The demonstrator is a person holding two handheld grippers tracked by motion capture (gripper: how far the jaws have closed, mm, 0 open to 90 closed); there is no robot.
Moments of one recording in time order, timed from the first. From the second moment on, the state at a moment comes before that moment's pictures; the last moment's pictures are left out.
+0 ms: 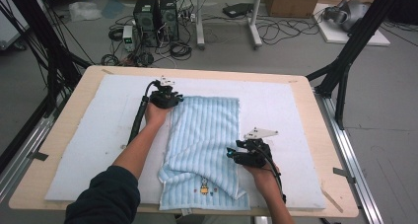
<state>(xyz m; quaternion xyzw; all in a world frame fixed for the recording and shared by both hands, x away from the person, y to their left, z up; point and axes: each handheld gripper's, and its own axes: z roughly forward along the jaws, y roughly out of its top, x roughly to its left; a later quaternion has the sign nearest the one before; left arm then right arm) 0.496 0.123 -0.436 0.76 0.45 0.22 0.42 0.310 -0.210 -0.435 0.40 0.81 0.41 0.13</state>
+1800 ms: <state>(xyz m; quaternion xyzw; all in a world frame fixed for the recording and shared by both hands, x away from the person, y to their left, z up) 0.404 0.163 -0.447 0.76 0.44 0.13 0.45 0.403 -0.203 -0.424 0.46 0.77 0.39 0.19</state>
